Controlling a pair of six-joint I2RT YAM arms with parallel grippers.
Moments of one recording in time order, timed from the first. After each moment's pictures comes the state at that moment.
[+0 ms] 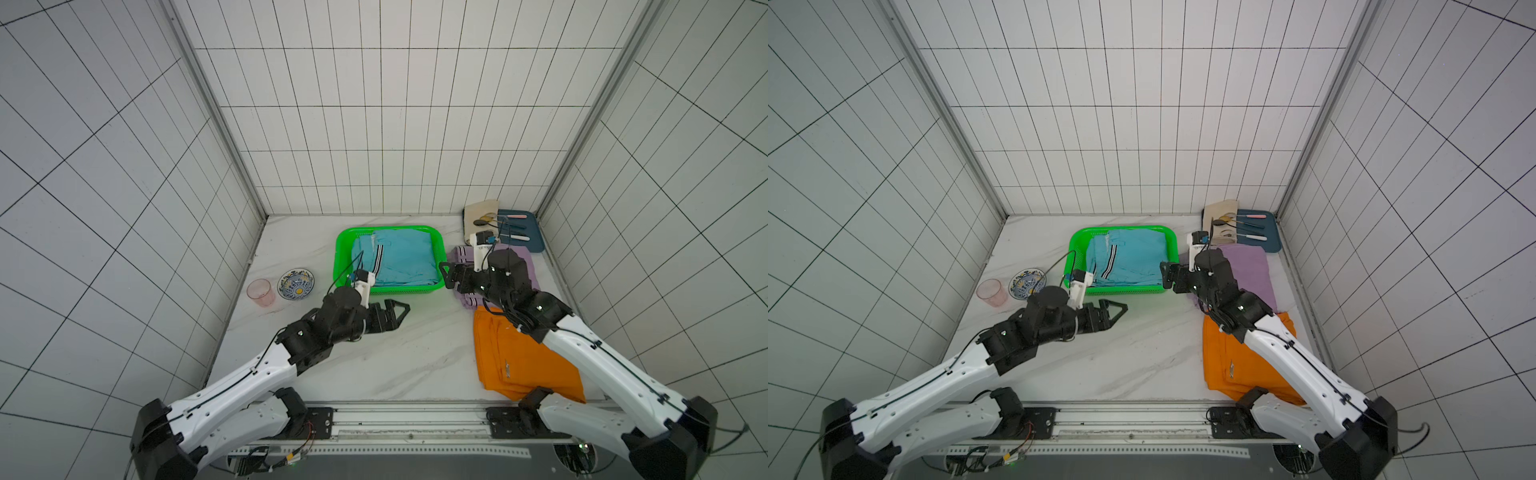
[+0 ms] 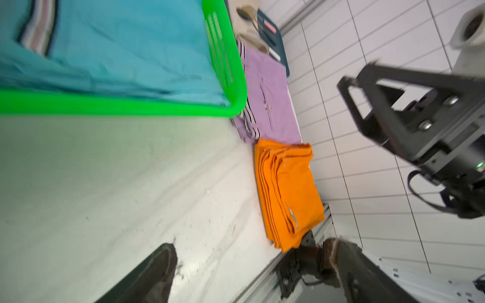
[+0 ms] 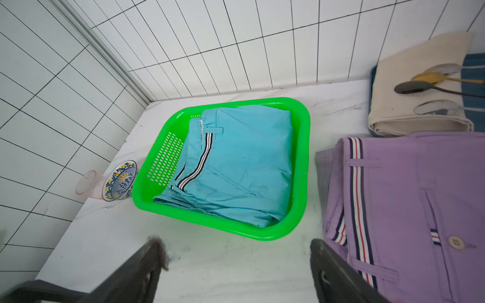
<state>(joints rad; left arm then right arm) -0.91 0.93 0.62 -0.19 0.13 -0.93 0.72 1.01 0.90 -0.35 0.11 0.46</state>
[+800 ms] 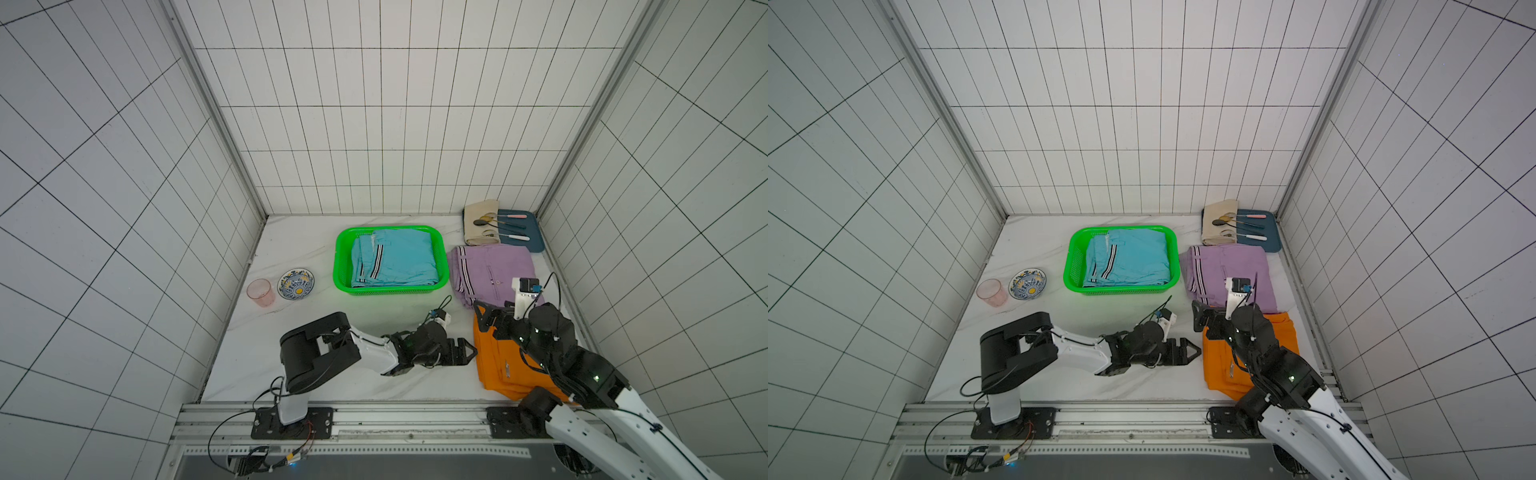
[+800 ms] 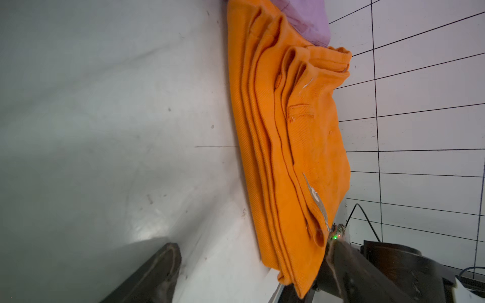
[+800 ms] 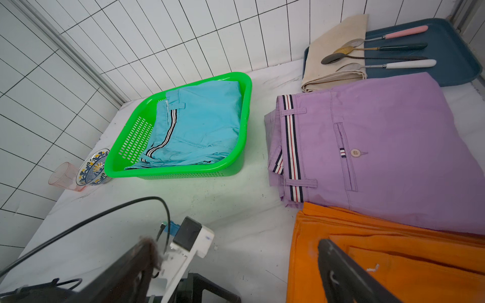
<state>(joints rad) -1.17 1.95 0.90 0.52 0.19 -1.13 0.77 0.51 0.68 -0.62 0.28 0.51</state>
